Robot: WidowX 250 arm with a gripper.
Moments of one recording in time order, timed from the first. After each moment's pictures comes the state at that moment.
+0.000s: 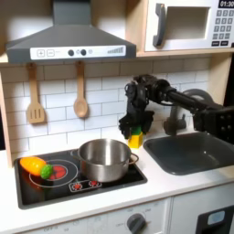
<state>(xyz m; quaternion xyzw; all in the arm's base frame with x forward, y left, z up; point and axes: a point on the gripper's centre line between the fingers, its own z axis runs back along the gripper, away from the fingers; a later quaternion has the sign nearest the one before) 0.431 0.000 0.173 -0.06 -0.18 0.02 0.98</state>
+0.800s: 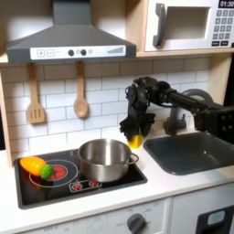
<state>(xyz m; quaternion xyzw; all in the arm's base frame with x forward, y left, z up) 0.427 -0.002 0.169 -0.06 -0.17 0.02 0.98</state>
